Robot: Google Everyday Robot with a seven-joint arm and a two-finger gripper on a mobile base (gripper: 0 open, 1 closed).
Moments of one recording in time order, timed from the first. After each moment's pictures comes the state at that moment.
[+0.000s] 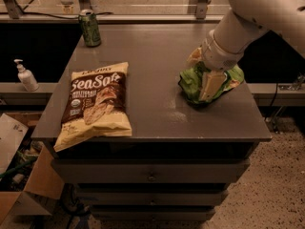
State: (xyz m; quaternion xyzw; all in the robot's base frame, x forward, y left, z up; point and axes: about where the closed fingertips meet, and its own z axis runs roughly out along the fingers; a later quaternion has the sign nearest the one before) arm 0.597 -0.143 0.852 -0.77 0.61 -0.01 0.19
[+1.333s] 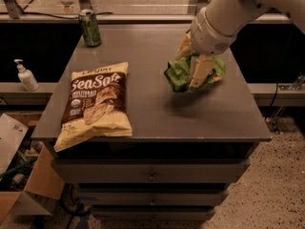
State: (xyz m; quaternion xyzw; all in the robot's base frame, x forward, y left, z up) arm 0.590 -0.096 0.912 -0.78 0.57 -0.02 0.25
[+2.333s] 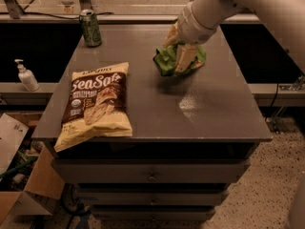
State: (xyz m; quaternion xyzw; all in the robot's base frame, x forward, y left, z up) arm 0.670 -0.070 0.902 -0.79 0.54 -0.02 0.30
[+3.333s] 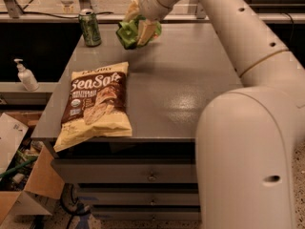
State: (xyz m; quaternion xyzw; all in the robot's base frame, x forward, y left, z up) arm 0.771 0.048 0.937 -0.82 0.42 -0.02 0.39
